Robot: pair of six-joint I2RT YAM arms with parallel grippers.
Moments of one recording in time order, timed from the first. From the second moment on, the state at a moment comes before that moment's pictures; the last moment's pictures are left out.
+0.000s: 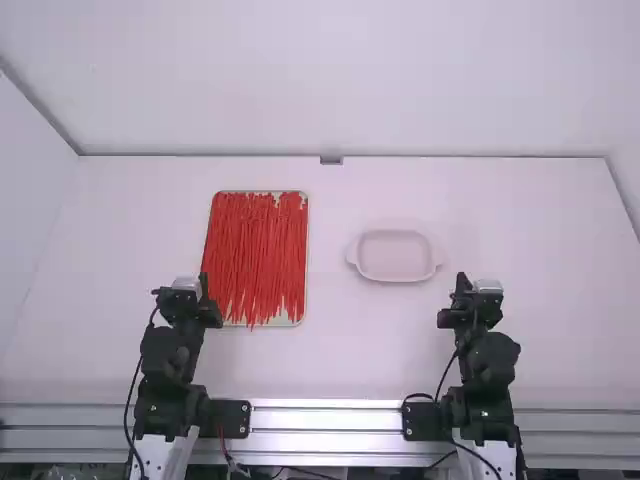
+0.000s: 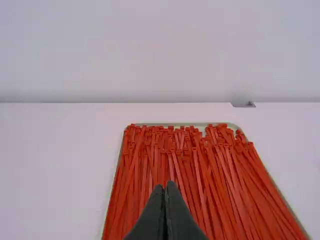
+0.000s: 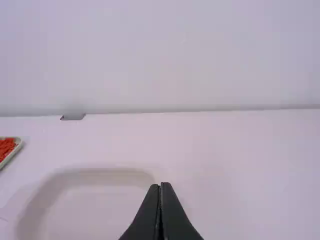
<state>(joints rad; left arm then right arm) 0.00 0.01 0.01 -0.10 0.00 -0.01 0.00 0.01 0.01 -0.10 -0.02 -0.01</state>
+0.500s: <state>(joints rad) 0.00 0.06 0.03 -0.14 0.00 -0.01 0.00 0.08 0.03 -0.12 -0.02 0.00</state>
